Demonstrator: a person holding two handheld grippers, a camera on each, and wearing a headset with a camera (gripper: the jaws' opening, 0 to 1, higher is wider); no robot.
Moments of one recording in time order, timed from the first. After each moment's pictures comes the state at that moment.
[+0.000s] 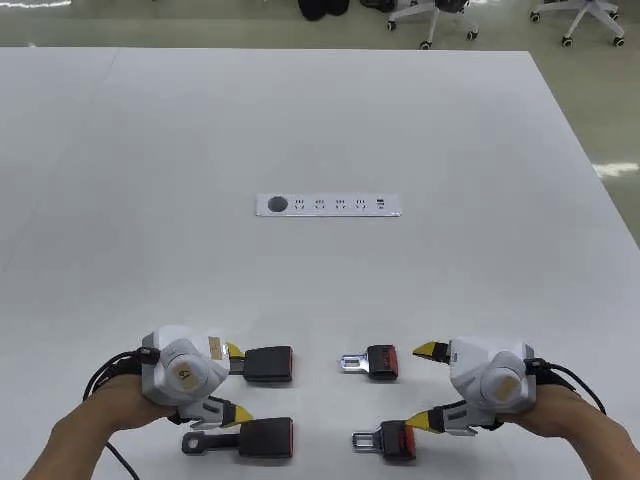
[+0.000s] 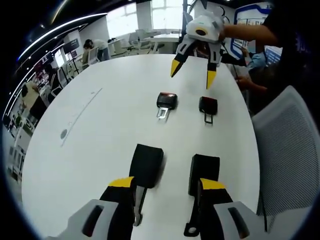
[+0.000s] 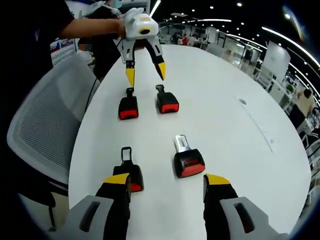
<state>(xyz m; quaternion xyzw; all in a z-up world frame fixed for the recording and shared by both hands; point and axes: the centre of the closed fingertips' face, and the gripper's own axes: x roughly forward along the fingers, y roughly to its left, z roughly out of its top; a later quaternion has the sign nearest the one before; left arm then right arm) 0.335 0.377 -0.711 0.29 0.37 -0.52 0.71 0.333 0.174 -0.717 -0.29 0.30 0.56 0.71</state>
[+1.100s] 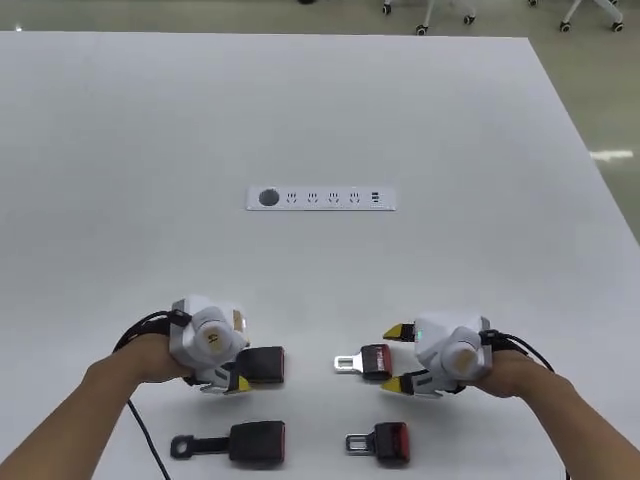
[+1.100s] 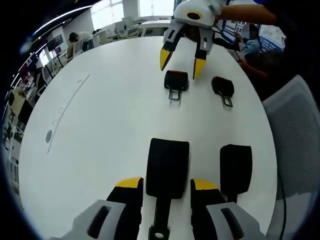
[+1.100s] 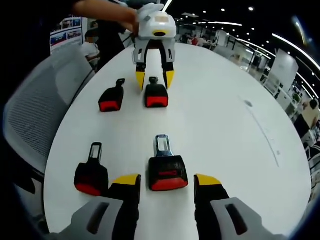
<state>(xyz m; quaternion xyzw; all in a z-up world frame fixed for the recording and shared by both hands) 0.378 0.376 -0.765 0.33 0.41 -0.55 0.65 0.383 0.192 -0.758 -0.31 0.29 0.58 0.69</state>
